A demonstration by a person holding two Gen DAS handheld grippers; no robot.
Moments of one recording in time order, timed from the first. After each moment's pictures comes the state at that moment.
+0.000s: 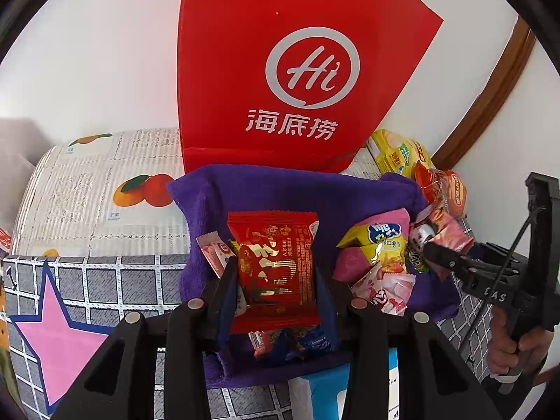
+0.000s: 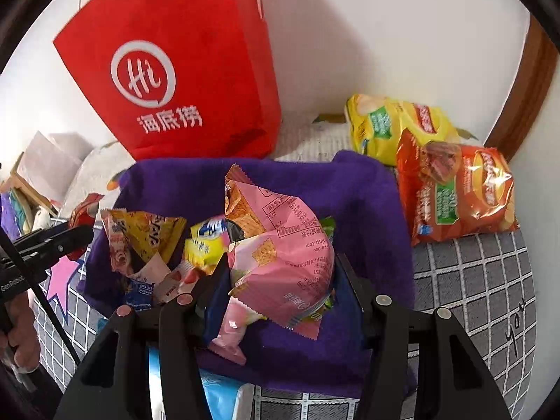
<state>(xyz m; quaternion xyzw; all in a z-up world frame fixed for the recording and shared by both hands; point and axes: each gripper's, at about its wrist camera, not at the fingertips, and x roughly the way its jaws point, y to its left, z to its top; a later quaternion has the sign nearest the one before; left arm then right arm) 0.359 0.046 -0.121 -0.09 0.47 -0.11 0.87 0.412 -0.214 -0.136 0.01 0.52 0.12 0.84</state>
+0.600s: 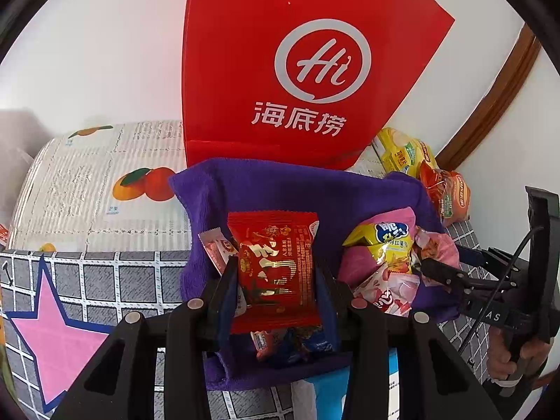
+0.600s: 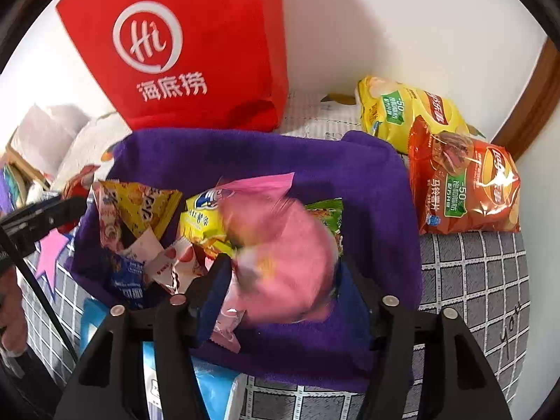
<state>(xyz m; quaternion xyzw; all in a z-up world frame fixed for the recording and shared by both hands) 0.366 0.049 -0.129 -0.09 0.48 -0.10 0.87 0.410 -0.203 -0.150 -0.04 0.55 0.13 0.83</state>
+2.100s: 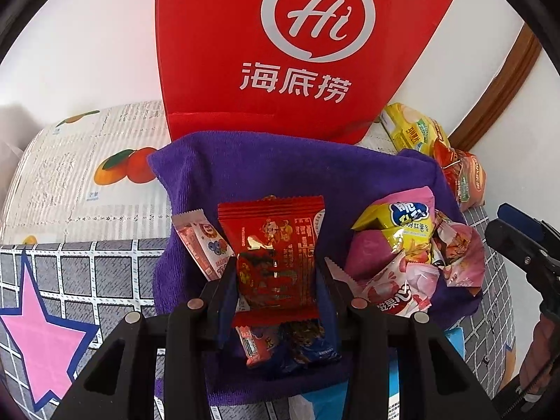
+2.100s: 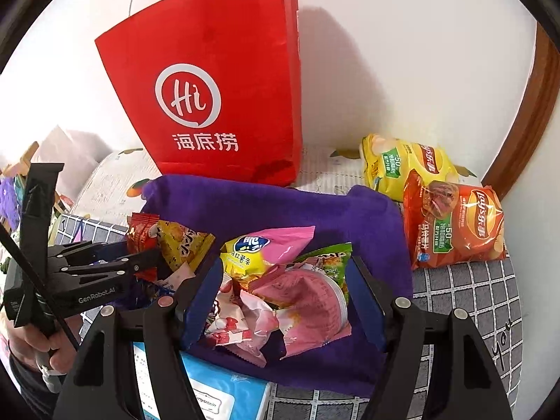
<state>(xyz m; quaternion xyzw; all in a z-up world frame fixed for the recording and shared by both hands) 0.375 0.028 -0.161 -0.07 0.50 -0.09 0.86 0.391 -0.194 -0.103 -0.02 0.47 0.14 0.87</state>
